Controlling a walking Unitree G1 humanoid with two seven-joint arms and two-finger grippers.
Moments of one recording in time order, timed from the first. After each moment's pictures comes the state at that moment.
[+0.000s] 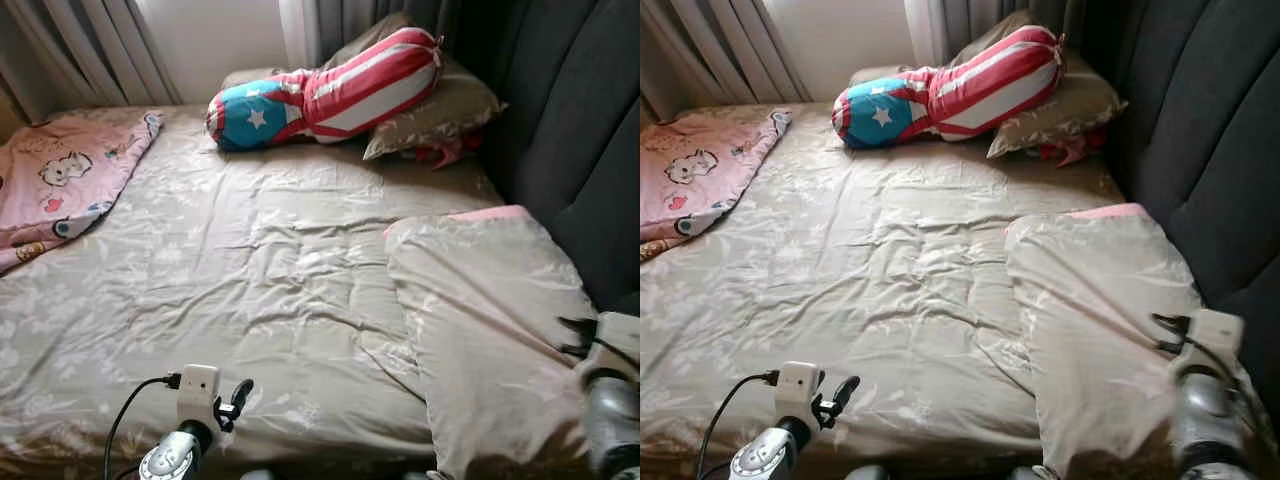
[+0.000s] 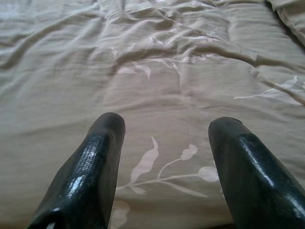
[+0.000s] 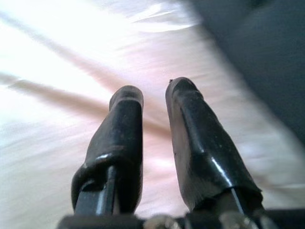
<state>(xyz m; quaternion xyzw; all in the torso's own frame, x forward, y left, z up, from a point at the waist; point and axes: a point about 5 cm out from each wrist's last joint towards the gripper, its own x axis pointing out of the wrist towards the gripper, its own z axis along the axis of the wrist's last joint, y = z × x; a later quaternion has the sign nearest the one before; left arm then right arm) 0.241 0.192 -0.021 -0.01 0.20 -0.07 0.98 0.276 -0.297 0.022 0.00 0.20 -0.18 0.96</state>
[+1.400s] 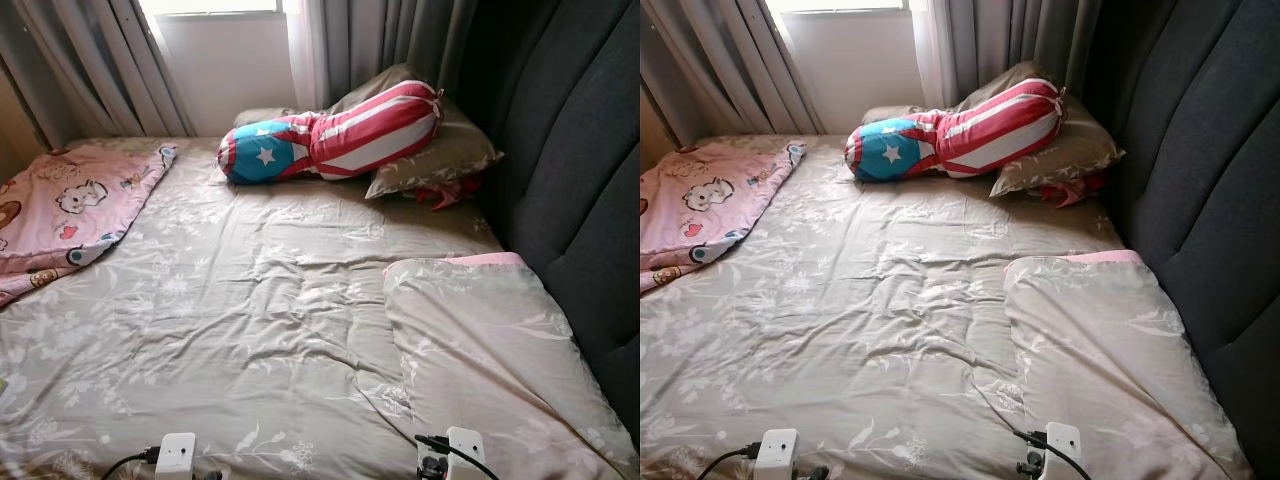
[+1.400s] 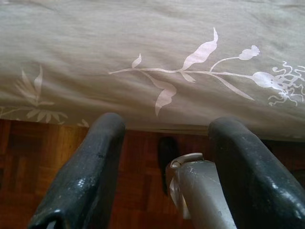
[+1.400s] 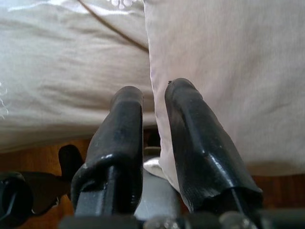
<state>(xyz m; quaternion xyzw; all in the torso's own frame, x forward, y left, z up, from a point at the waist) 0.174 0.225 -0.079 -0.01 0.43 0.04 0.90 0.168 -0.166 -0.091 0.08 0.44 -0.04 0.89</state>
